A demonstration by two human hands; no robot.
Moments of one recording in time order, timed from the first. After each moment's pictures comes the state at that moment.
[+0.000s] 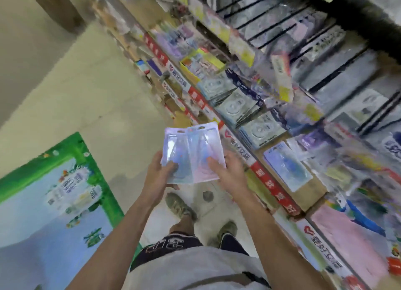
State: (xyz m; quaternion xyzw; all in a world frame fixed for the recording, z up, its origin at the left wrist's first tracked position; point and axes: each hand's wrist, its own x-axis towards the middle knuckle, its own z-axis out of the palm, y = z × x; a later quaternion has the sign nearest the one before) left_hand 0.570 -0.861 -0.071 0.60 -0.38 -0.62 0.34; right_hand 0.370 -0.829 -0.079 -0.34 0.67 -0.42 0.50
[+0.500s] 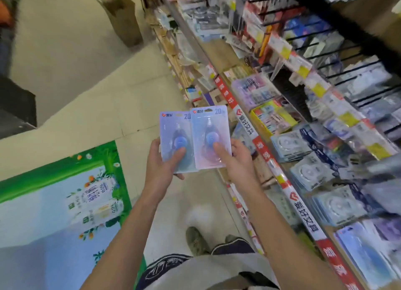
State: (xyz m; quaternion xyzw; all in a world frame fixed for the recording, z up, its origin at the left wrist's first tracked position) left_hand 0.739 -1.003 0.007 0.60 -0.37 -0.50 0.50; right_hand 0.553 -1.022 -0.004 -0.42 0.59 -0.45 0.53
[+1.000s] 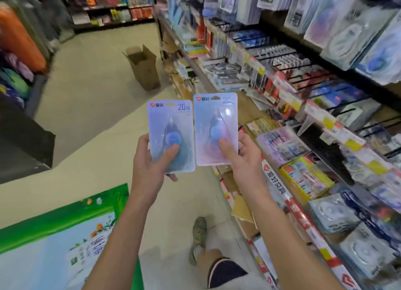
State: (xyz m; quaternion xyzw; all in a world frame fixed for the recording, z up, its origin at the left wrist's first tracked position) left_hand 0.846 -1.145 0.092 0.54 -0.42 -0.43 0.59; right_hand 0.652 -1.174 0.074 -0.46 0.49 -0.57 0.48
